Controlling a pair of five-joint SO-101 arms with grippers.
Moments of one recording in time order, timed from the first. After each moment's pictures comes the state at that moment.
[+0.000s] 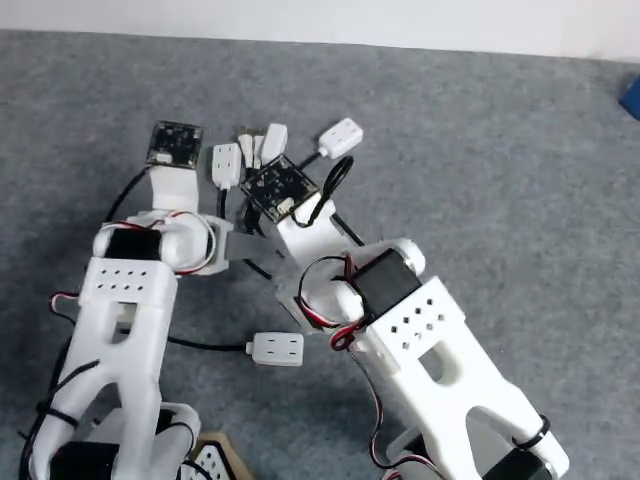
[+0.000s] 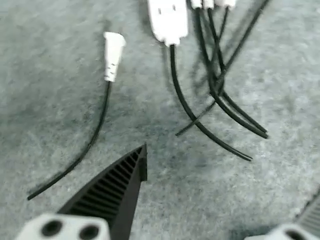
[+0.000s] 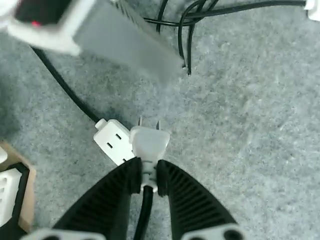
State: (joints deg) left arm -4.2 -30.3 43.4 54.8 -2.9; right arm -43.5 -30.2 19.8 82.0 7.3
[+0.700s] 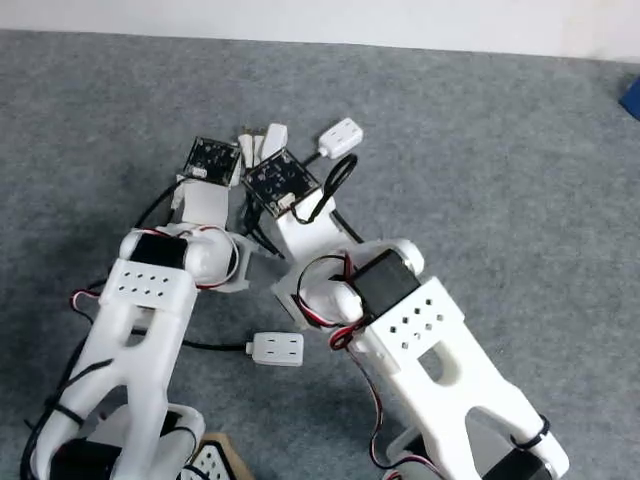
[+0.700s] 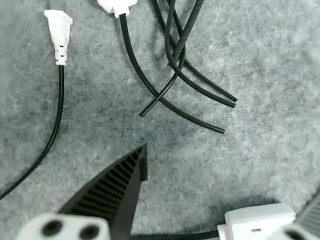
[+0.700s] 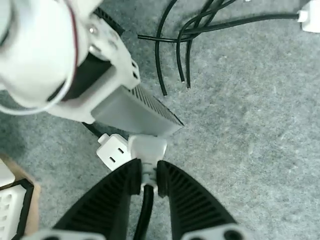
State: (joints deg) left arm 2.1 -30.3 46.0 57.0 -2.6; right arm -43.5 -30.2 20.6 79.3 5.3
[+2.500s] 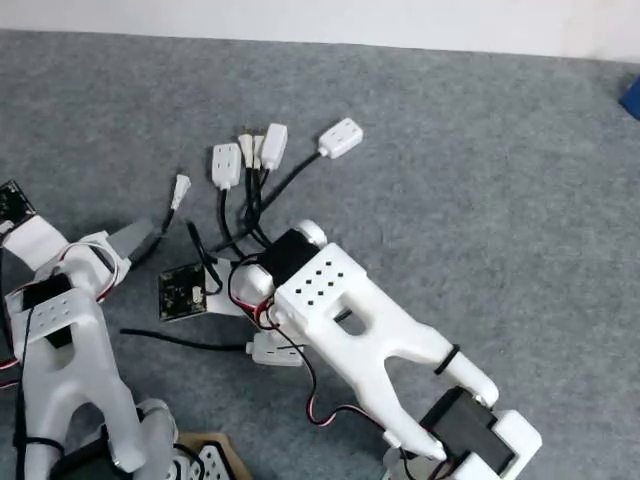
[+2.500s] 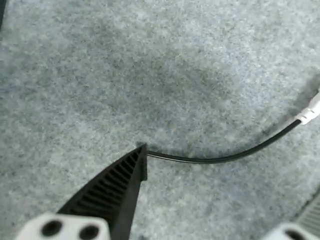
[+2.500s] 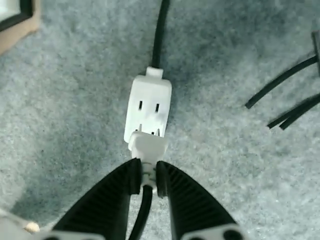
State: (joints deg) left arm -35.4 -30.3 58.3 36.1 13.8; right arm -51.4 -6.5 13.1 84.0 54.8
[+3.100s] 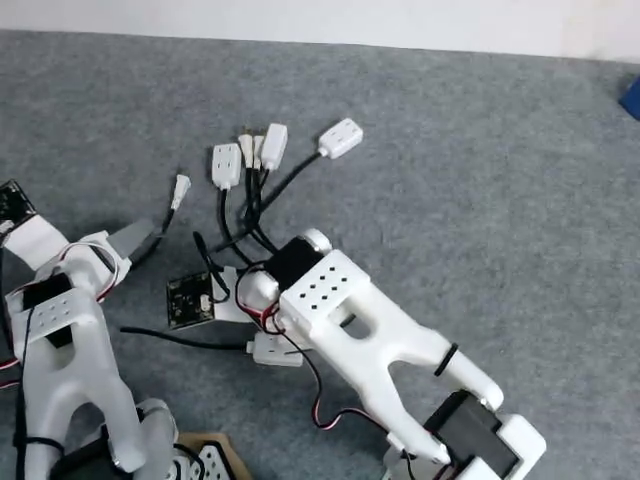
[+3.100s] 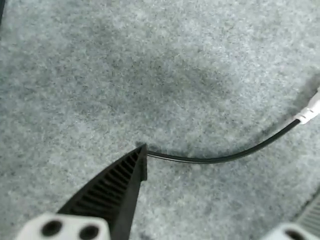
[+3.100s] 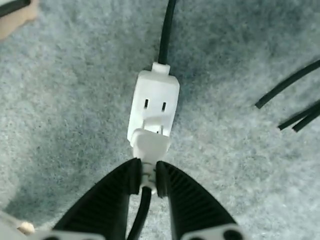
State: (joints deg) left arm -35.4 -30.3 58.3 36.1 13.8; right arm -50.3 -6.9 18.9 80.5 57.1
